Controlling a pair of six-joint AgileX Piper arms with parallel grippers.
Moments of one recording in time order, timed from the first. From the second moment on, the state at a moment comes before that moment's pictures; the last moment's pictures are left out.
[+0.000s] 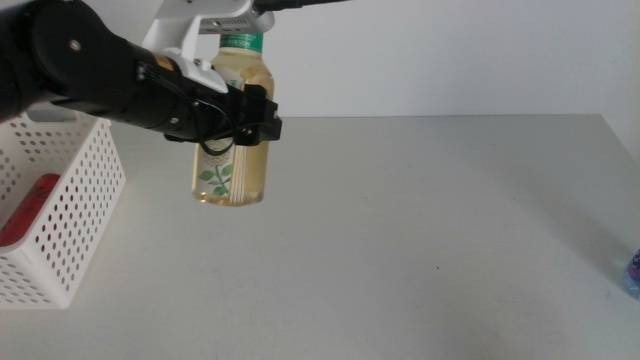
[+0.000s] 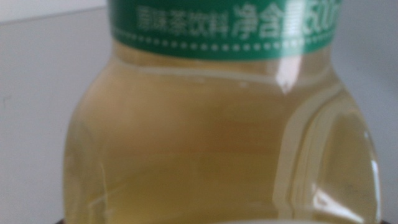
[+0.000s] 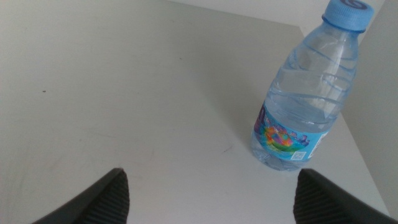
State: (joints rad) left arm -0.37 1.48 -1.21 -0.37 0.53 0.16; right arm -0.04 -0.01 0.02 0.04 0.38 -0.21
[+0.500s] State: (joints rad) left arm -0.06 1.47 -1.53 -0.08 1.27 0.15; right arm -0.04 -0.01 0.02 0.04 0.38 -0.21
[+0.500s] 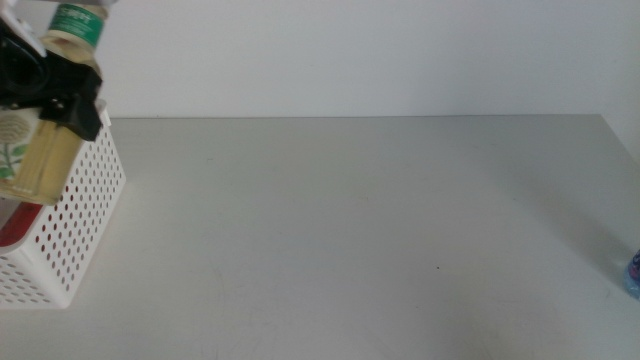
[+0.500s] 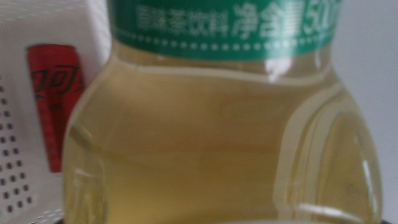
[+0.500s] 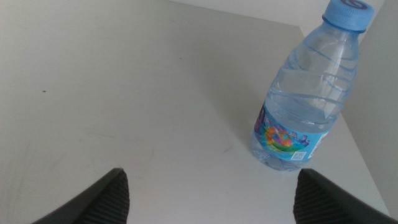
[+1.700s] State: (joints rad) left arm 0.20 1.85 -1.58 0.08 1.18 0.25; right arm -0.04 -0.01 0.02 0.04 0.38 -0.21
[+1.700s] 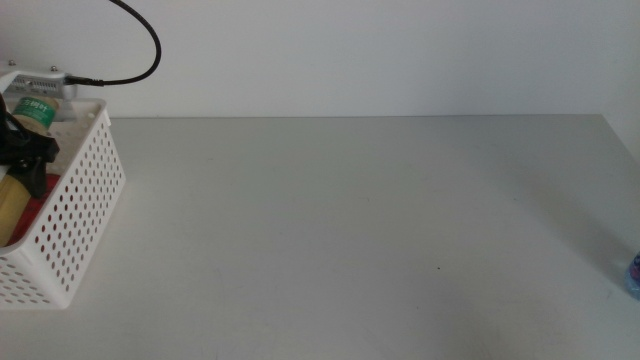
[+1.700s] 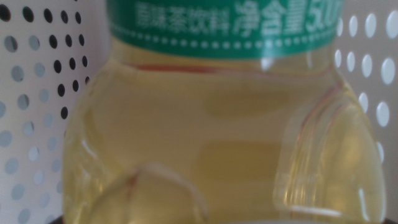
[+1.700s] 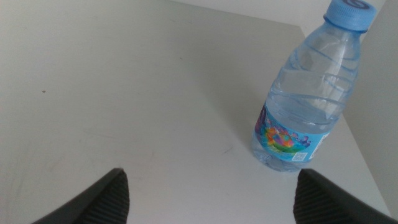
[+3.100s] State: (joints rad) left arm -0.39 1.04 -1.12 -0.22 0.87 0.21; right arm -0.04 -0.01 0.02 0.04 0.38 -0.21
